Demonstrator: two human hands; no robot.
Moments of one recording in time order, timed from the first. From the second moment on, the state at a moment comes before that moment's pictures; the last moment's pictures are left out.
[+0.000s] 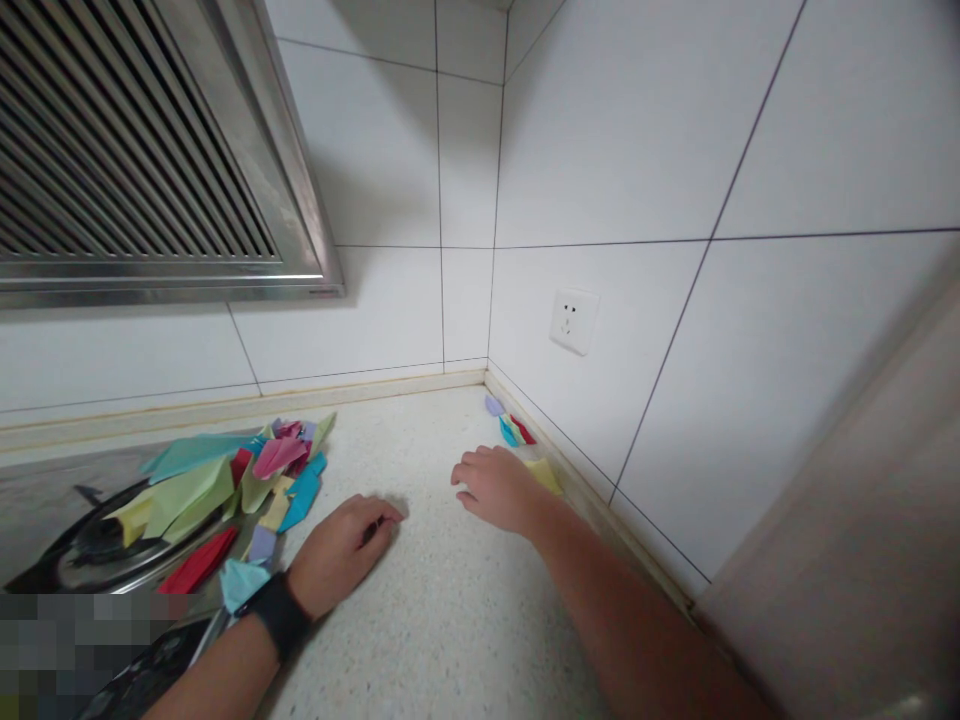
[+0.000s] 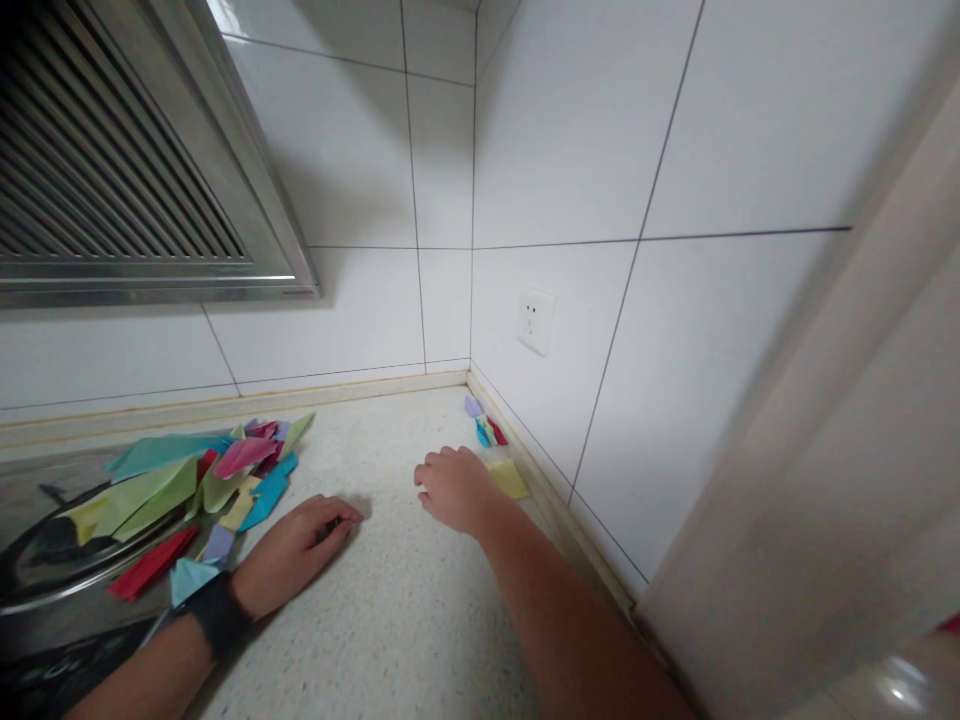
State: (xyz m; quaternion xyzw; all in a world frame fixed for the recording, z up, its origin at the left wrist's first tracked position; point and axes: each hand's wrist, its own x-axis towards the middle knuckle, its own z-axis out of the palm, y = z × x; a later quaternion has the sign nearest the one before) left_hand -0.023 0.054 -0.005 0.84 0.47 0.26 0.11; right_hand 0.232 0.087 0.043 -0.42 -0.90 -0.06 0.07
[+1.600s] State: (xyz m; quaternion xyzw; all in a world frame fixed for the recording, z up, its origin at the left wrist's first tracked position) left_hand -0.022 0.052 -0.005 0.84 0.48 0.24 0.11; right_hand 0.292 0.113 0.044 -0.55 -0.84 0.02 -0.05
